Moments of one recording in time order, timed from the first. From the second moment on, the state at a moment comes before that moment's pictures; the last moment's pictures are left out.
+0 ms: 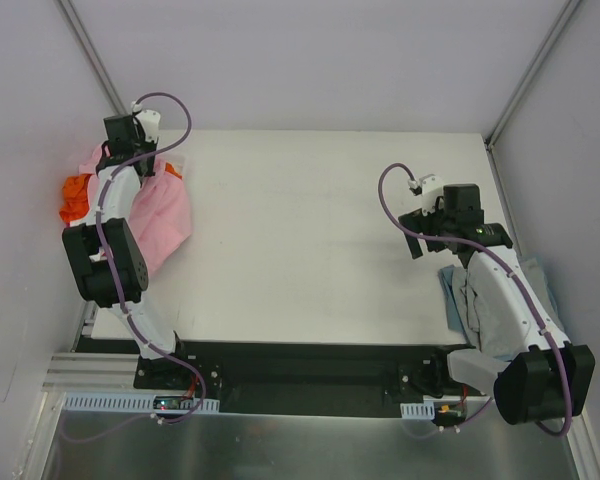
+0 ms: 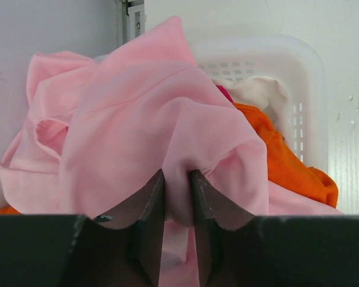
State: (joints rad) left arm 0.22 1.80 1.49 -0.32 0.02 0.40; right arm 0.16 1.14 0.97 -0.67 -0.02 -0.31
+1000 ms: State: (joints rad) left arm 0.03 1.35 1.74 -0.44 0.44 0.16; right arm 0.18 1.18 0.97 -0.68 -0.01 -0.31
